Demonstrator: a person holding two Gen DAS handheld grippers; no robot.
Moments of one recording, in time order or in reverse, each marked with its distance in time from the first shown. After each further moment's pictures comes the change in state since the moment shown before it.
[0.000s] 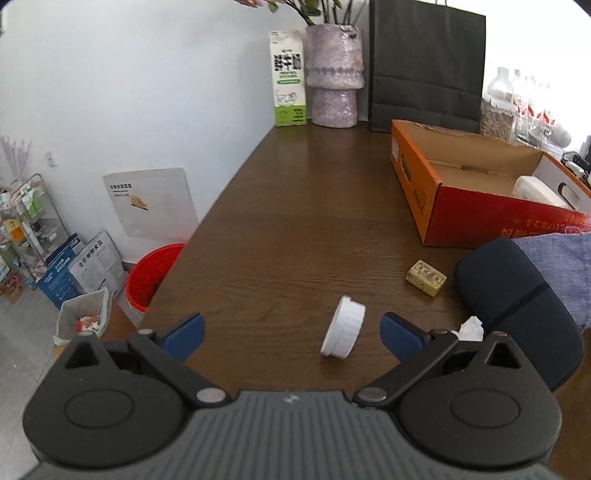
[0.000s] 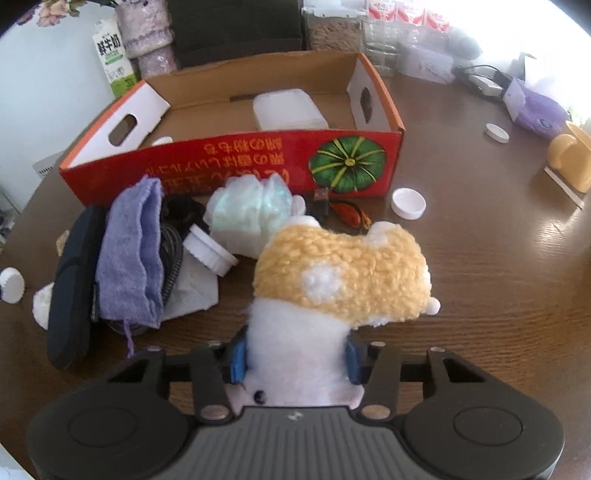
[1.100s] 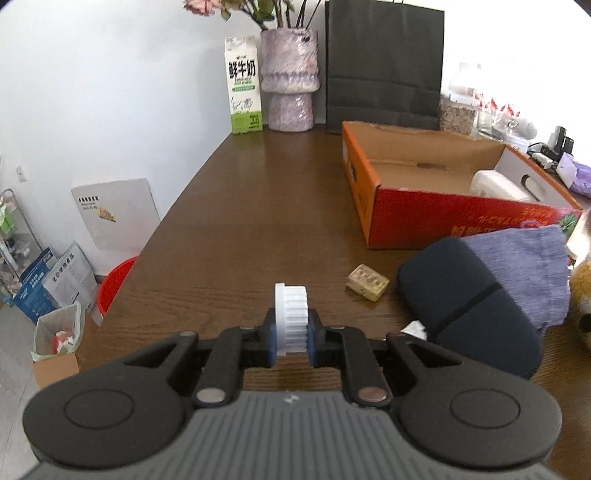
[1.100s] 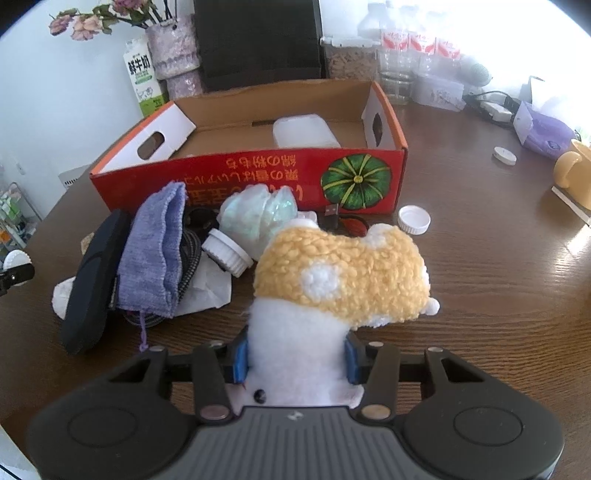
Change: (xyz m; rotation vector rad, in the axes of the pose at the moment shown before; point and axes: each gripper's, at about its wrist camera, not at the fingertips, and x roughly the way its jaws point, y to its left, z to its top) left arm -0.011 -0.032 0.002 0.043 -0.023 -0.086; right arm -0.018 -0.010 -0.021 -0.032 -0.125 0.069
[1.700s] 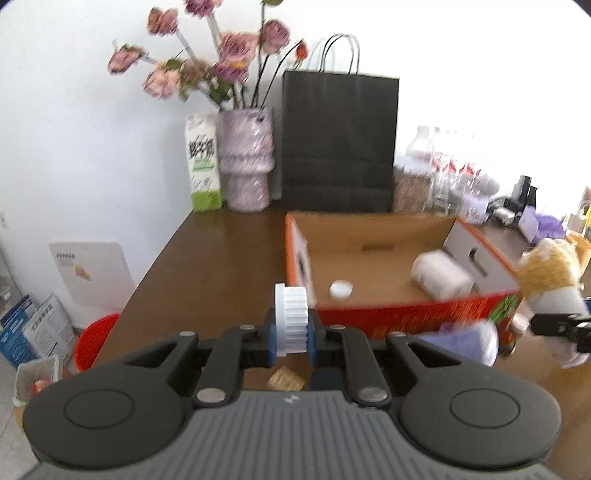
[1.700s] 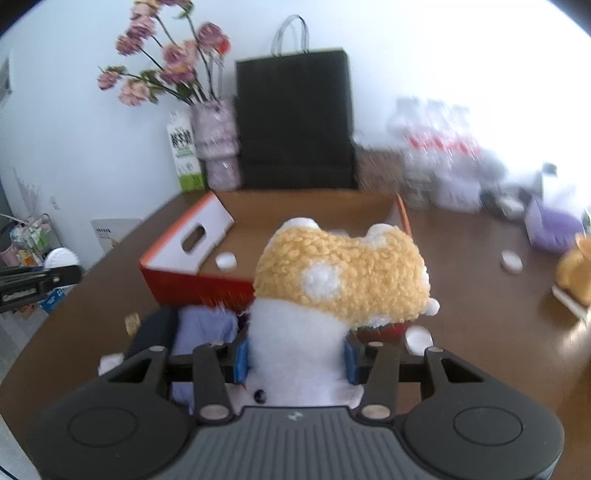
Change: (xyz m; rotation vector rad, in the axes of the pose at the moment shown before) left arm -0.040 -0.058 0.068 0.015 -0.178 -0.077; right arm -0.052 0.018 0.057 -0.108 -0.248 0.073
